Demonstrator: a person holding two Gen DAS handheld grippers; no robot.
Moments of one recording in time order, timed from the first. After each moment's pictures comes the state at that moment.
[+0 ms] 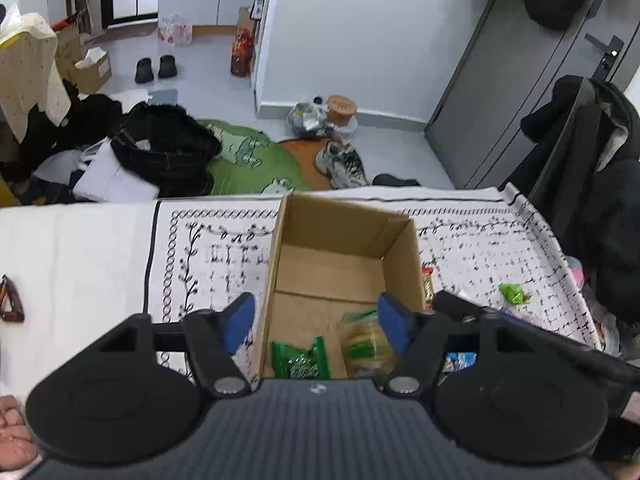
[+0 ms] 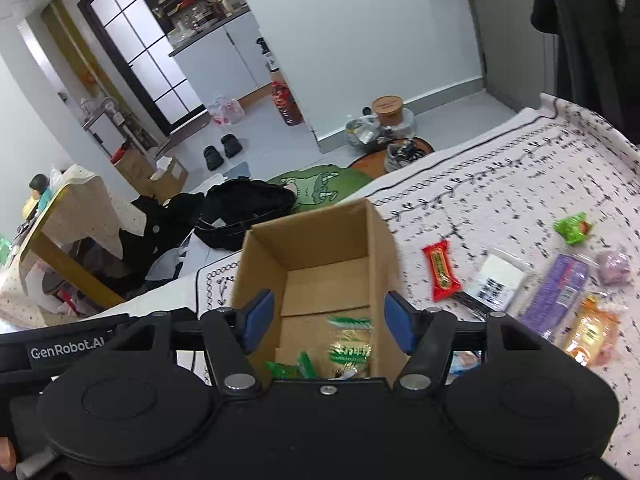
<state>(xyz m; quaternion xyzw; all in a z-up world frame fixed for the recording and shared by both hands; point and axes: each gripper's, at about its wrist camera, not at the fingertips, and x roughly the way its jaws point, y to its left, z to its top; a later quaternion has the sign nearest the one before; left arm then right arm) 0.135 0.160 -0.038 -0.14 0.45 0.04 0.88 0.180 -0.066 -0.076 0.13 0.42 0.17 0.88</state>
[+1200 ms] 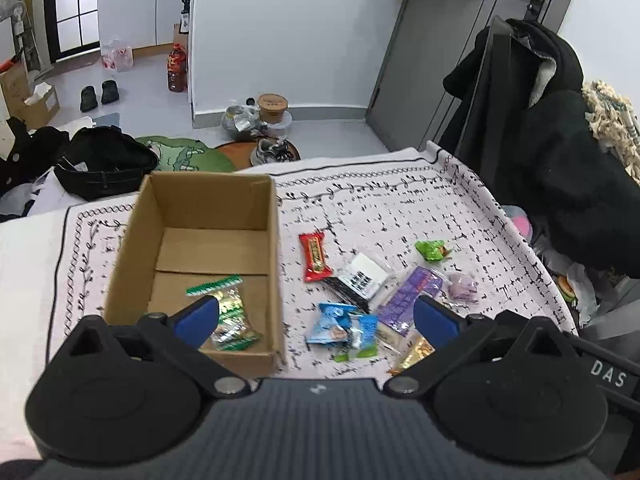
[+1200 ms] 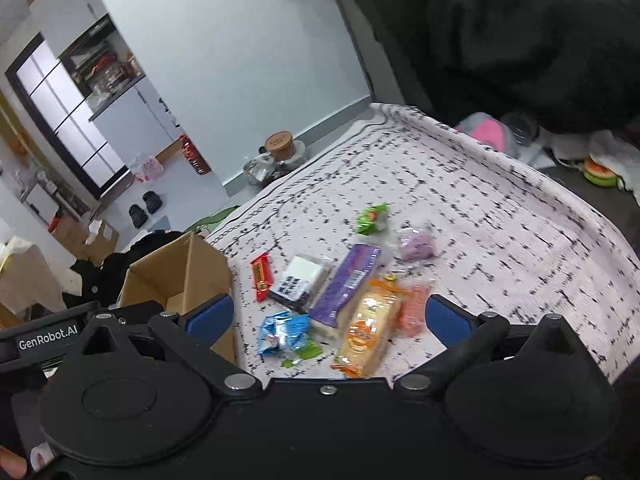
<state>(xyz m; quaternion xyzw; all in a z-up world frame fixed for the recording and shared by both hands) 0.123 0.018 -0.049 -0.09 0.43 -0.02 0.90 0.125 -0.233 -0.090 0.19 0.39 0.04 0.90</state>
